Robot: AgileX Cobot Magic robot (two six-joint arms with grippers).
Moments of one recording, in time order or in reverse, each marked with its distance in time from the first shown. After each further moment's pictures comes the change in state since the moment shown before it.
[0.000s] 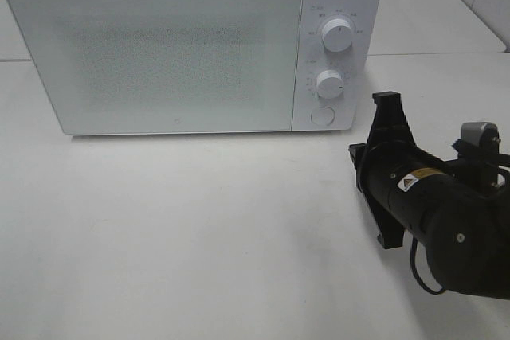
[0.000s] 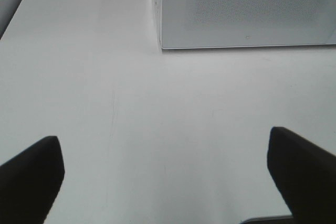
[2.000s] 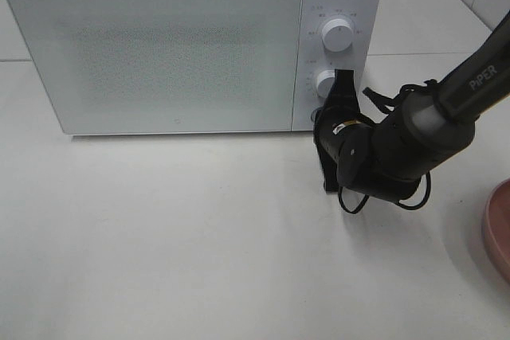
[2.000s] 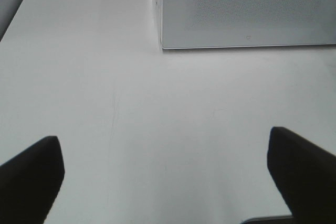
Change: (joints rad) left arm 0.000 0.000 0.000 0.003 0.000 0.000; right arm -0.209 0.377 -0.471 -0.075 0.109 0.080
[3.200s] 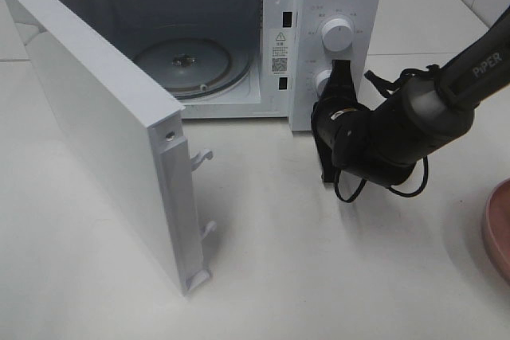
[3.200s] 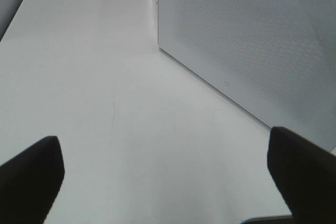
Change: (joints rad) left arm 0.000 0.000 0.000 0.000 0.000 0.000; right arm -0.004 -0.027 -0.047 0.065 0.064 -0.090
